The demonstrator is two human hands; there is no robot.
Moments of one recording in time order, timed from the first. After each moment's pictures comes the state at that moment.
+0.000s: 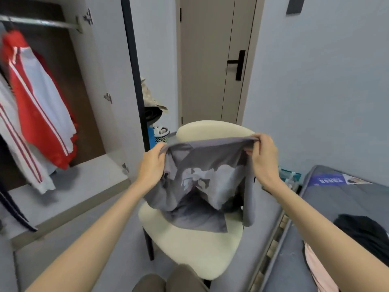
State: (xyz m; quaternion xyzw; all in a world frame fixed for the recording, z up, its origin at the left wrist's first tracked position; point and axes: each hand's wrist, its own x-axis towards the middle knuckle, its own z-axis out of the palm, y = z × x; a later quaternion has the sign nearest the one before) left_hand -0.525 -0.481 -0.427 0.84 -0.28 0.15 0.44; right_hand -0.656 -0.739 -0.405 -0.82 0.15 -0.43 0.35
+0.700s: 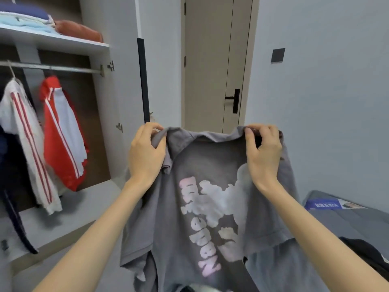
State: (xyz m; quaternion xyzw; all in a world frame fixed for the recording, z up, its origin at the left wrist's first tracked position) left_hand -0.624 -0.458 -0.318 0.72 -0.25 0.43 0.49; right_hand -0.733 -0.676 -0.311 -0.73 0.04 -0.63 0.29
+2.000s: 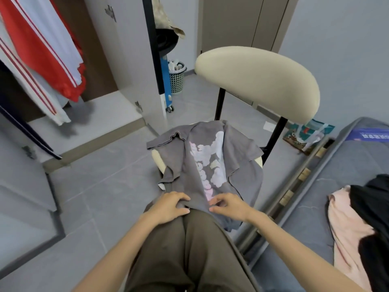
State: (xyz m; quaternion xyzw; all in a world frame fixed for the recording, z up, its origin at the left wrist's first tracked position) left_hand -0.612 -0.427 -0.659 0.90 -0.28 -0.25 0.20; right_hand -0.687 -0.657 -0.661 -0.90 0.03 0.20 0.38
